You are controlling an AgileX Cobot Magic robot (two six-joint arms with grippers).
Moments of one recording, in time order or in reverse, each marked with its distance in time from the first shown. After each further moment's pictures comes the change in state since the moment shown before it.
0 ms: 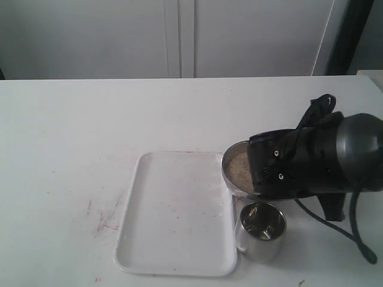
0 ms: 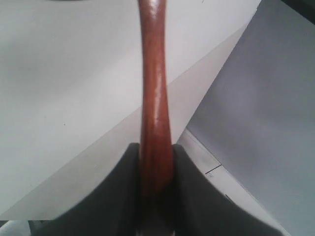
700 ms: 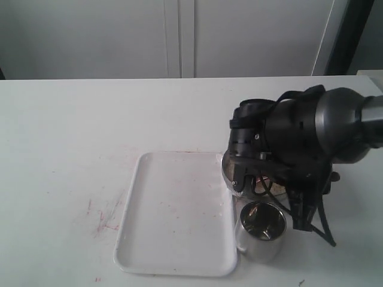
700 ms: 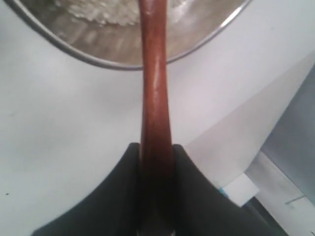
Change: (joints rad) left arm 0.000 0.000 0.000 0.000 0.000 0.000; right arm -0.002 0.037 -0.158 0.345 0.000 -0.142
